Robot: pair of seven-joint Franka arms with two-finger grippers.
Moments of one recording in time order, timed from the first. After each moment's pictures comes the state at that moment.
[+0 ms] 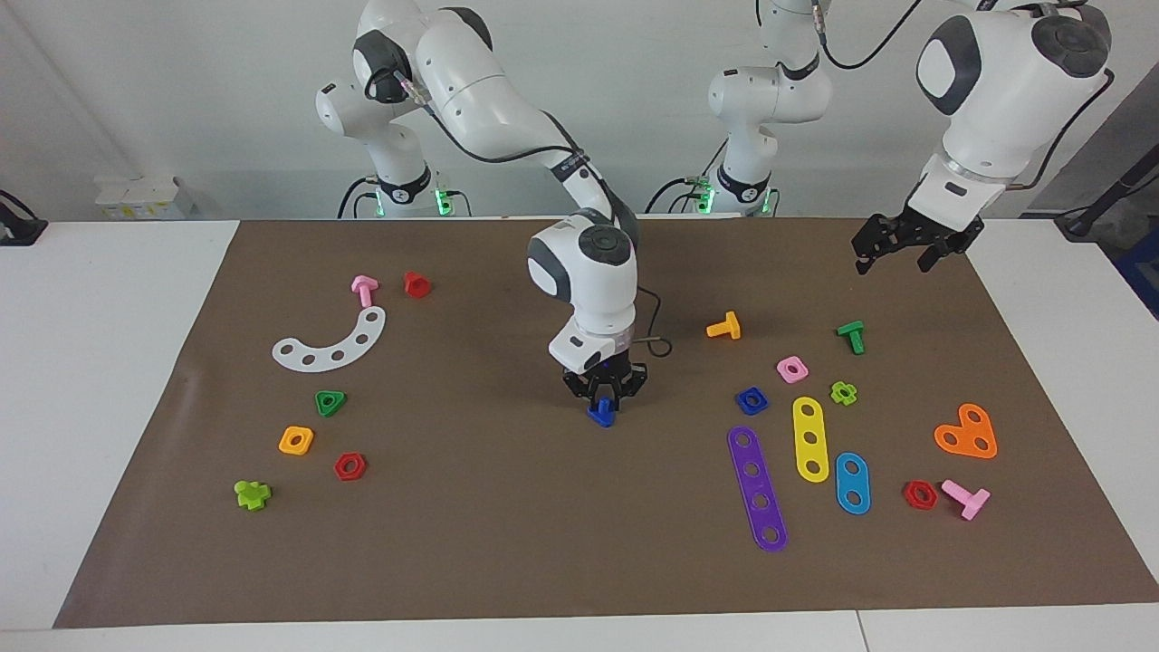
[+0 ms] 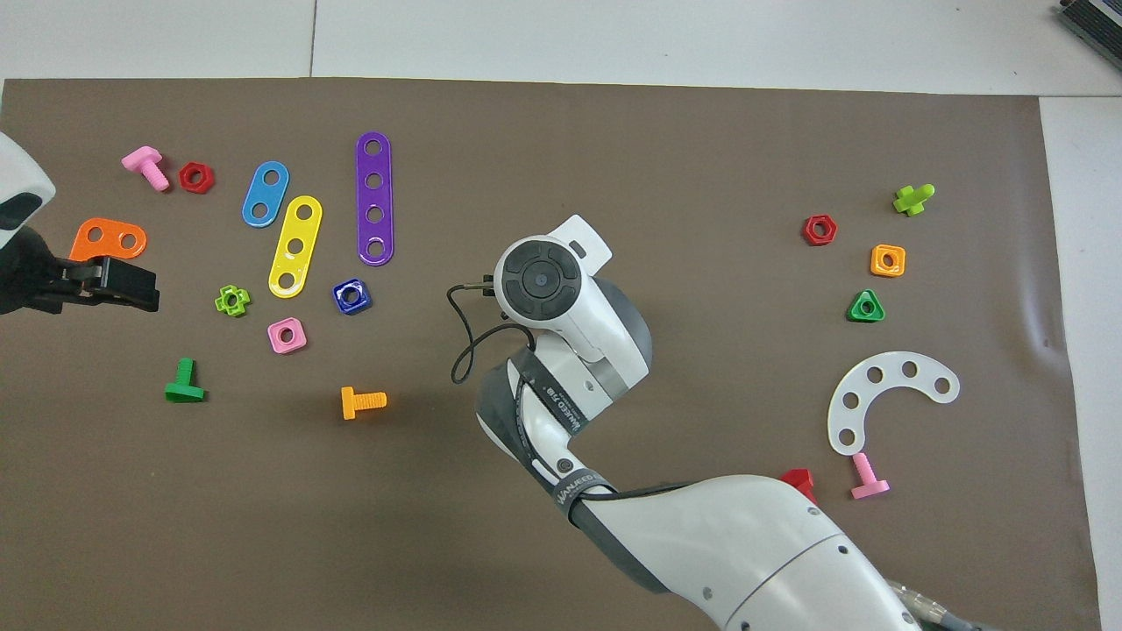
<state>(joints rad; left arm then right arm) -0.12 -0.02 0.09 -1.71 0.01 1.65 0.01 0.67 0.66 -0.07 -1.49 -0.05 2.31 0.71</state>
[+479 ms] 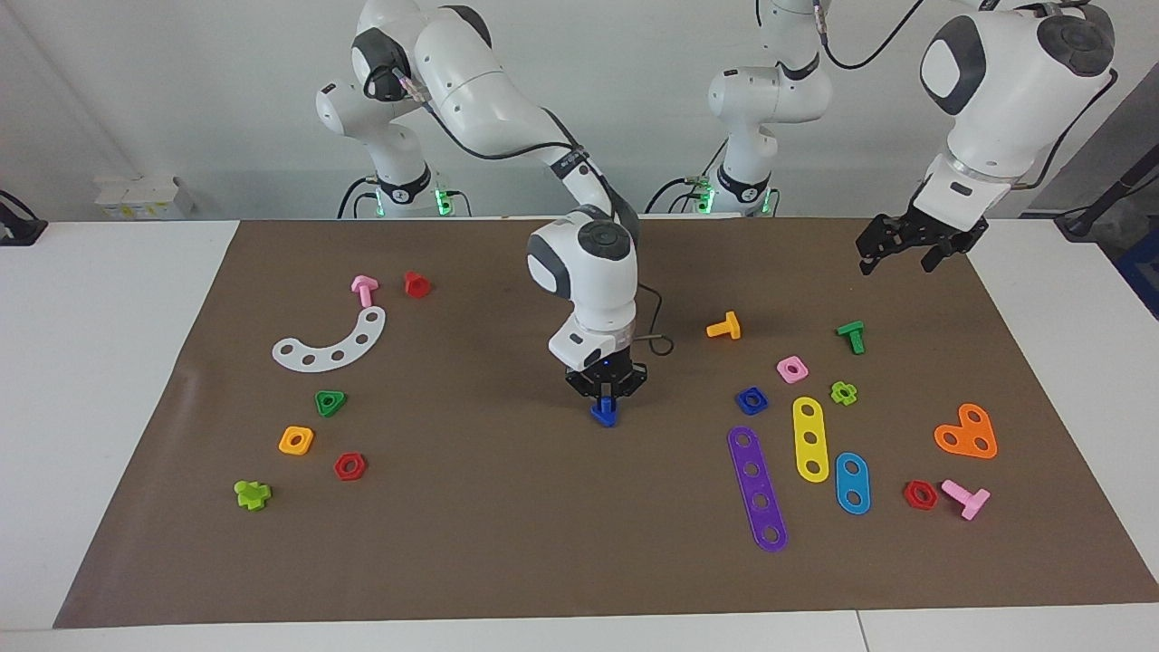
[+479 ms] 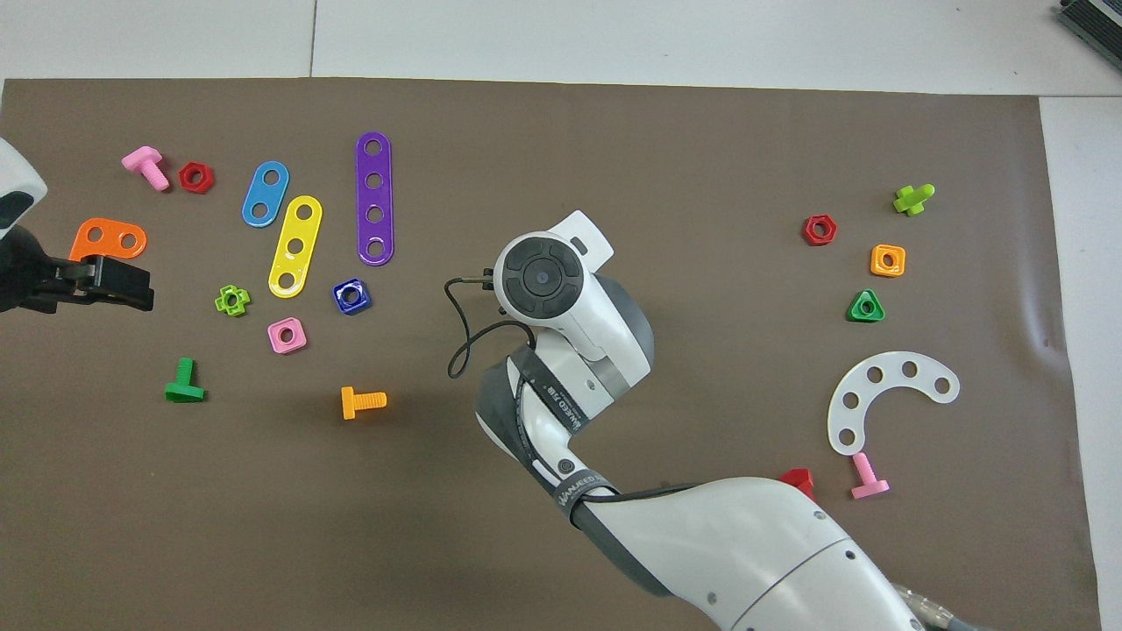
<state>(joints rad) -0.11 -0.02 0.09 -1.71 0.01 1.65 0.01 0.67 0.64 -0.08 -1.48 -0.05 2.31 0.75</state>
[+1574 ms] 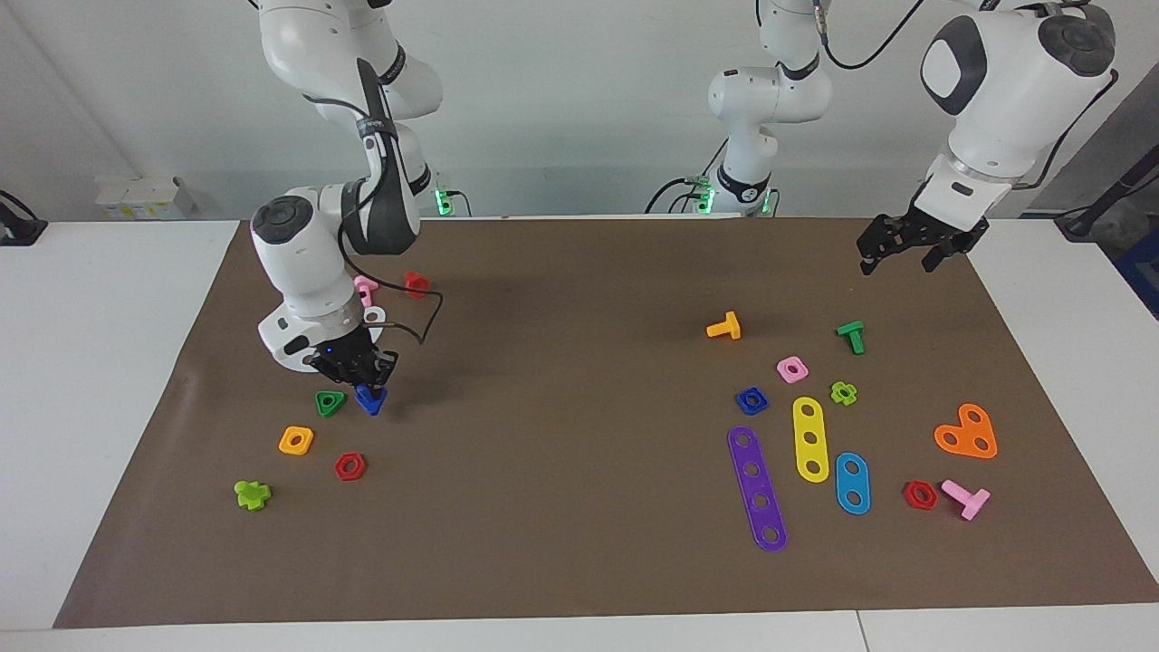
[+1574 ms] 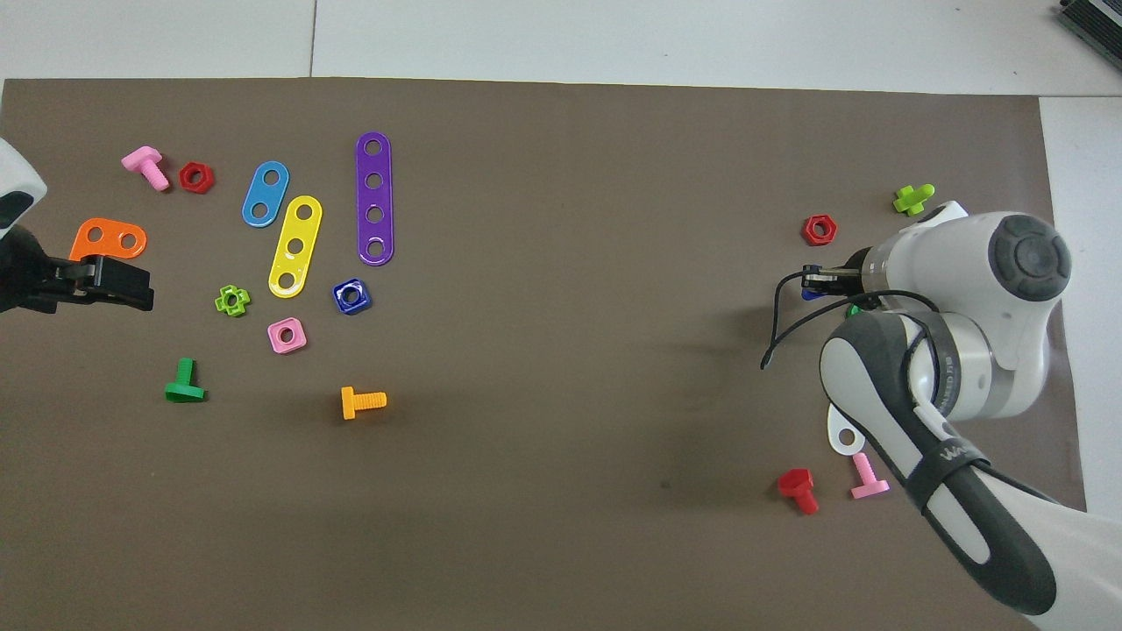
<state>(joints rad) -0.11 -0.02 0.09 -1.71 0.01 1.65 0.01 0.17 0.19 -0.12 -2.13 0.05 2.47 0.13</state>
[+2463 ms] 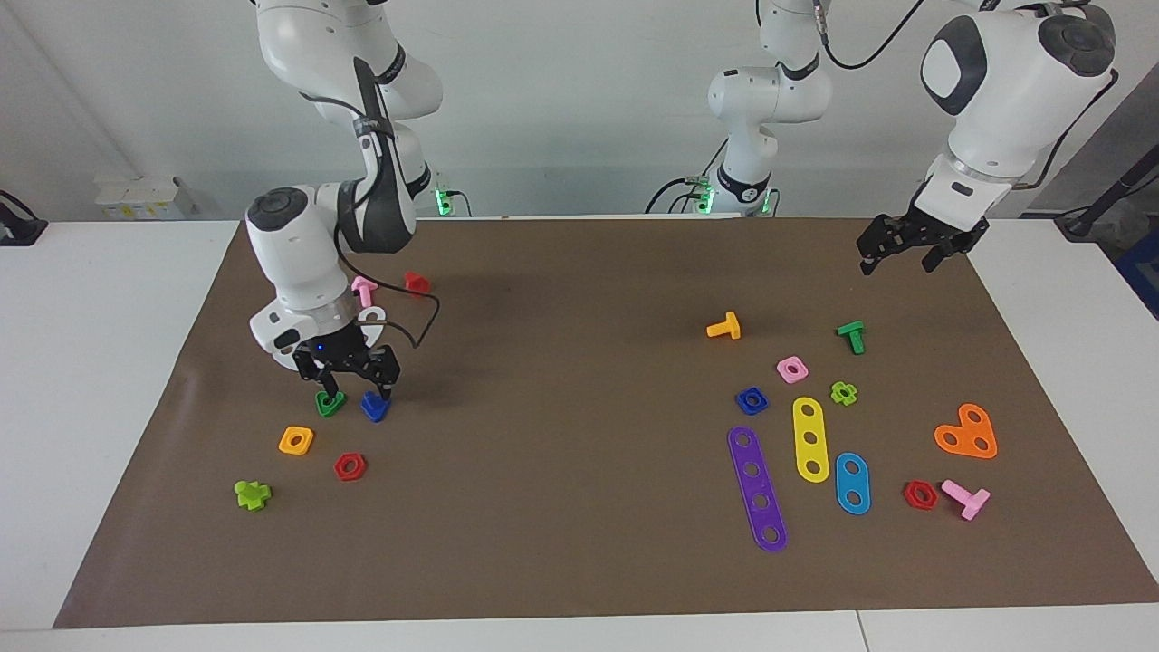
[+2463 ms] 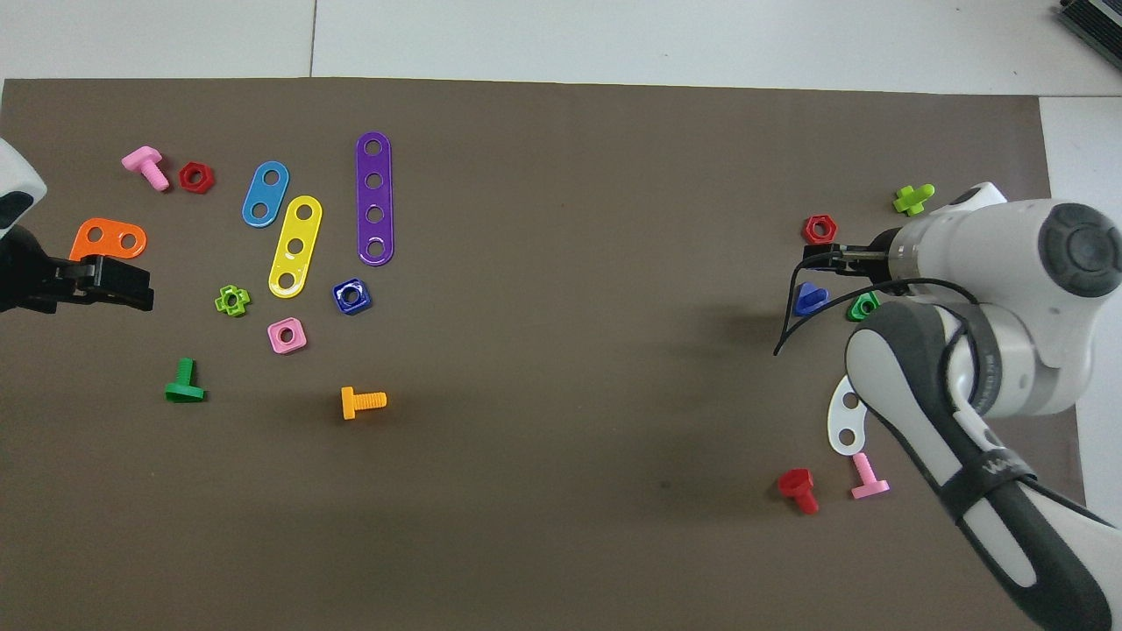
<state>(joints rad) -0.11 -0.02 0.09 -1.71 0.01 1.65 0.01 0.16 0.12 -0.13 -2.00 0.06 2.30 0.14</state>
